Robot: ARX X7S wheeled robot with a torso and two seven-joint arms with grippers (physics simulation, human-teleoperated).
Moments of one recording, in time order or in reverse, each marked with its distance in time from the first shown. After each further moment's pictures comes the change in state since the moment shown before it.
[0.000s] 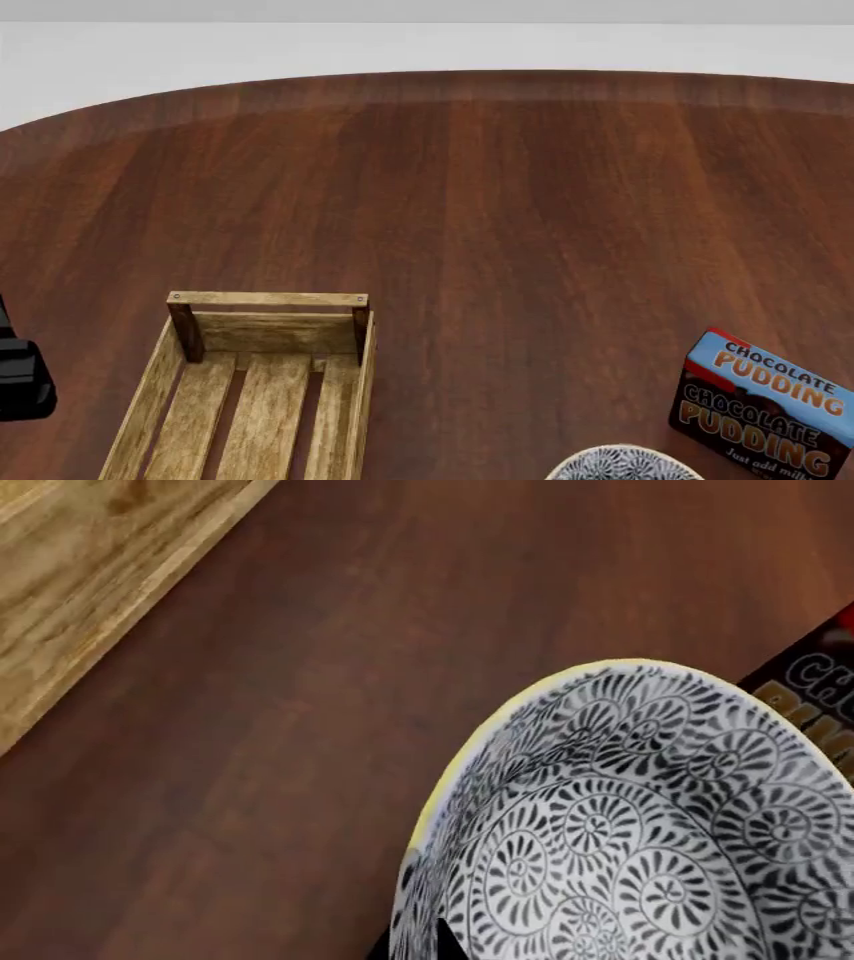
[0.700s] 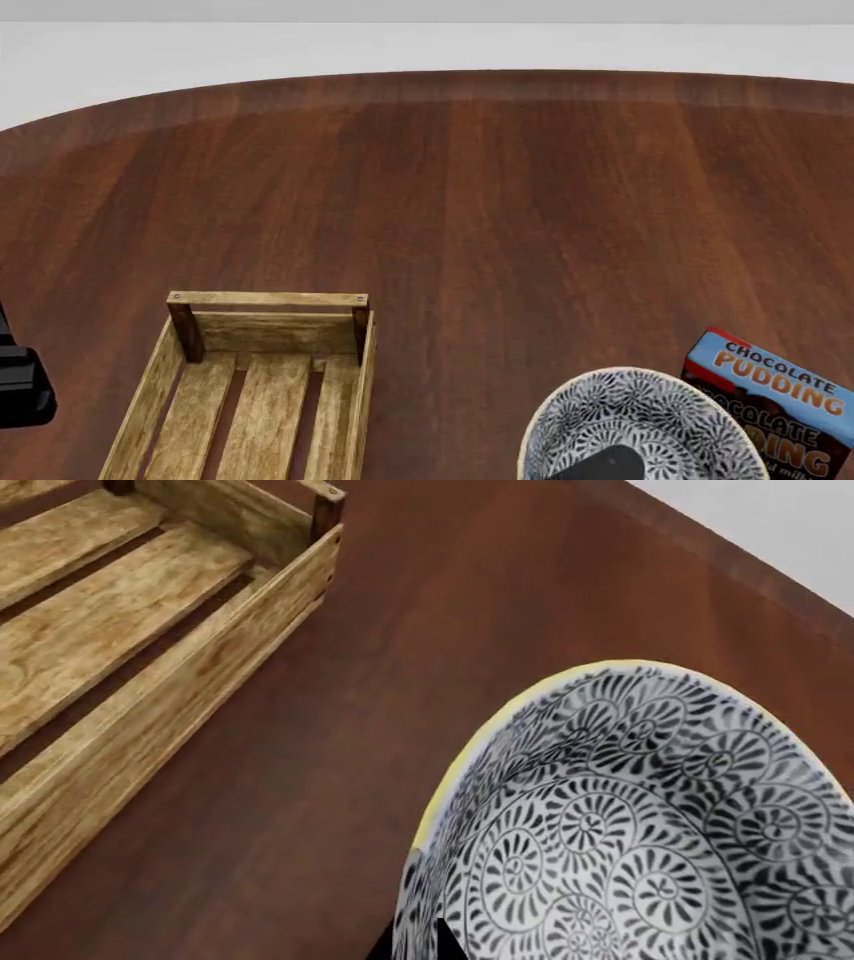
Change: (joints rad) left arm 0.023 -0.006 -0.003 -0.006 -0.010 0.027 -0.011; right arm 0.061 0.065 -0.003 -0.467 0.034 0.366 0.008
